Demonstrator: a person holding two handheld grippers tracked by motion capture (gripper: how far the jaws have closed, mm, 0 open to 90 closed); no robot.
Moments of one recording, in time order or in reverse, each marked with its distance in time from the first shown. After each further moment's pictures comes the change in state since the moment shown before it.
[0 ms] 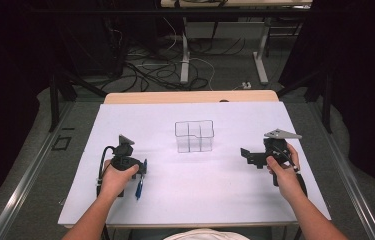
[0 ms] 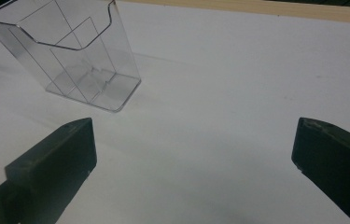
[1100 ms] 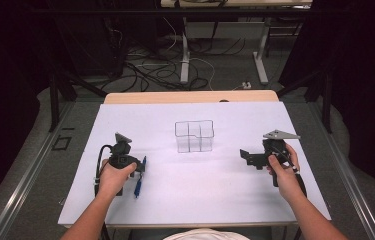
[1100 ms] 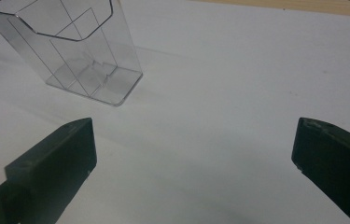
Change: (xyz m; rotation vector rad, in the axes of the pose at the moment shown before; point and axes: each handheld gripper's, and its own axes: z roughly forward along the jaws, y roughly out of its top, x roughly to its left) left arm 0.003 0.002 -0.012 -0.030 -0.034 -0.018; right arm 0.000 -0.003 0.003 0.019 0.010 -0.004
